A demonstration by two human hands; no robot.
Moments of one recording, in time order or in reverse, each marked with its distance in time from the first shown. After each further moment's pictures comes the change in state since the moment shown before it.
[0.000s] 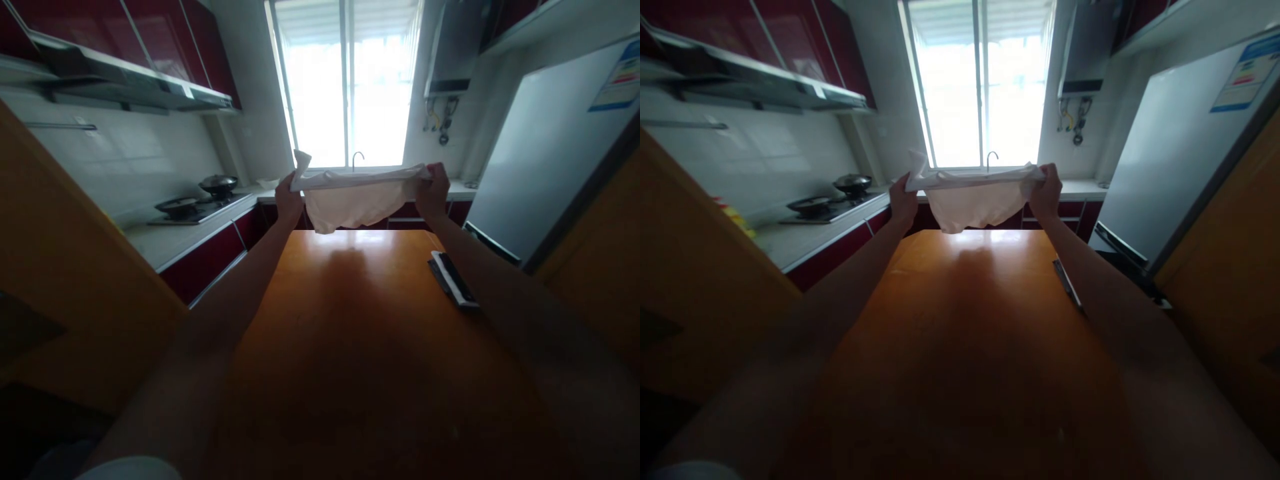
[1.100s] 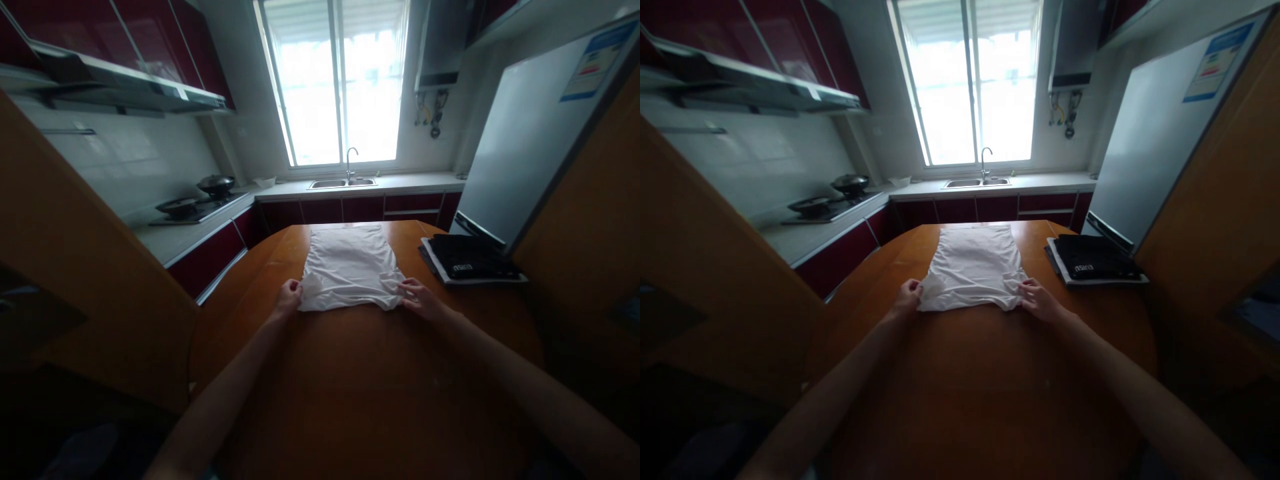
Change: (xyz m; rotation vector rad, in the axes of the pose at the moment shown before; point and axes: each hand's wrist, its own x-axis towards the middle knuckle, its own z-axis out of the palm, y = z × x) left_hand -0.290 -0.069 -0.048 0.316 -0.457 -0.590; right_hand -0.293 0.097 -0.034 0.179 -0.806 0.009
